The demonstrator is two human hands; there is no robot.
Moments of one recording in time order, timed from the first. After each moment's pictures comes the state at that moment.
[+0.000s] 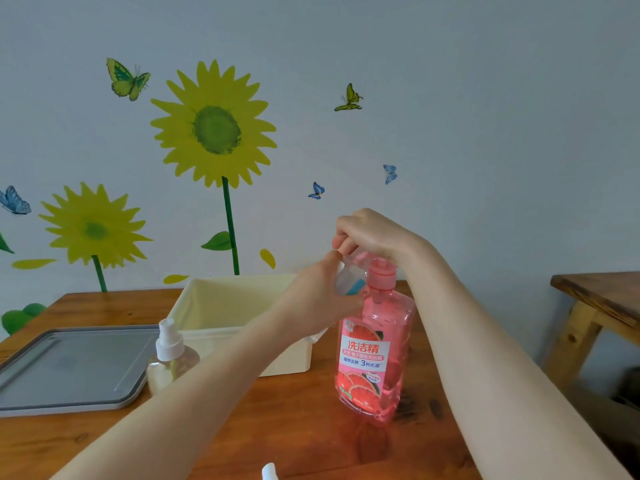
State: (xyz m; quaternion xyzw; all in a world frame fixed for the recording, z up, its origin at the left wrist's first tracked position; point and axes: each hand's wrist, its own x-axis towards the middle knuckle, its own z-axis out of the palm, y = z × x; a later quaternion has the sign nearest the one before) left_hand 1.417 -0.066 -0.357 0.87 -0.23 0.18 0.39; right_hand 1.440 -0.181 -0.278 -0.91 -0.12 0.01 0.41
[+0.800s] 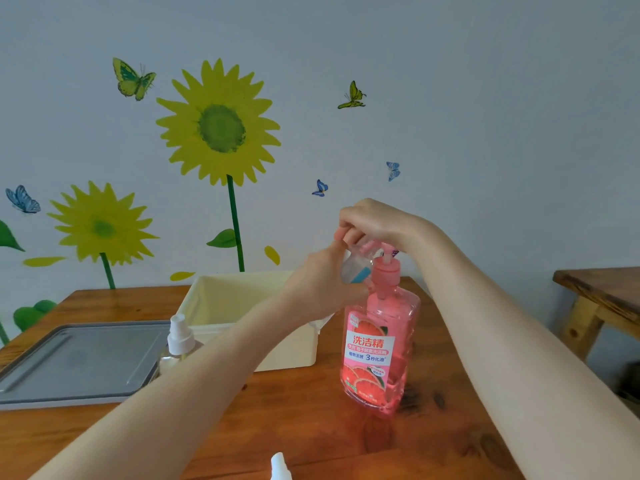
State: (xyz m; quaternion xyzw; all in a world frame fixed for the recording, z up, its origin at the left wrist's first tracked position) left_hand 1.413 -0.065 -0.345 0.88 -0.24 0.17 0.38; right_hand 1.441 -0.179 -0.269 -0.92 -0.11 0.04 0.37
